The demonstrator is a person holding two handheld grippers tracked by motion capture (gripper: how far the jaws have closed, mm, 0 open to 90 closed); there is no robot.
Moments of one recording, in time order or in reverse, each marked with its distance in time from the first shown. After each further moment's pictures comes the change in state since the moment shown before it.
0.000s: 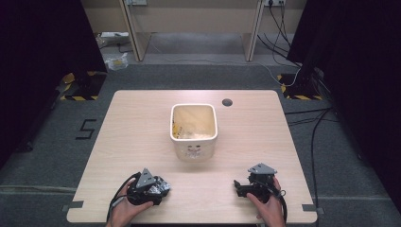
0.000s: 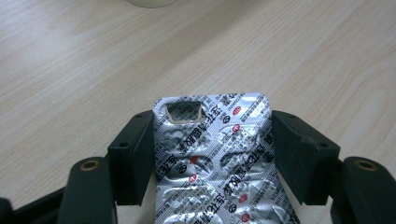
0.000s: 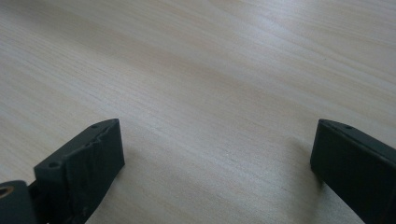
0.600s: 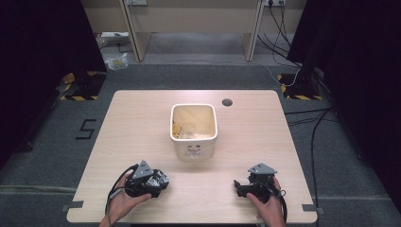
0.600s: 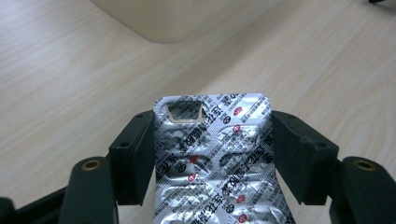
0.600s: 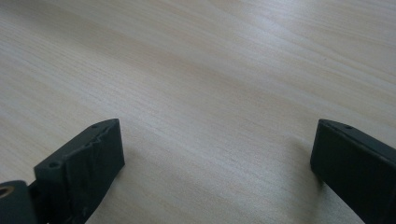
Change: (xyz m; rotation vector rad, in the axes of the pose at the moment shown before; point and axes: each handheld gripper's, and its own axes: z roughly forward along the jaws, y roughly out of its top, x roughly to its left) left arm 0.017 0.024 -0.011 -0.042 -0.027 -0.022; right arm 0.000 0.000 0.000 0.000 0.000 0.000
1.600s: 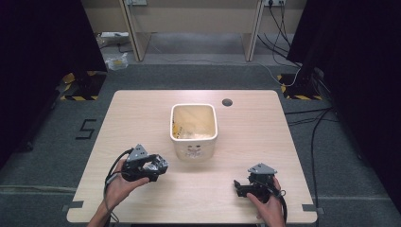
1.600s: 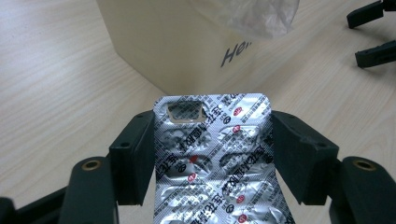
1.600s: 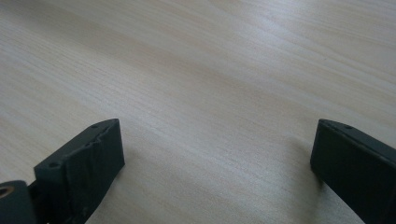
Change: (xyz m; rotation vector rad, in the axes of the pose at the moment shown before) left arm 0.021 0.040 -0.015 -0.074 -0.012 -0.030; right arm 0.000 0.000 0.000 0.000 0.000 0.000
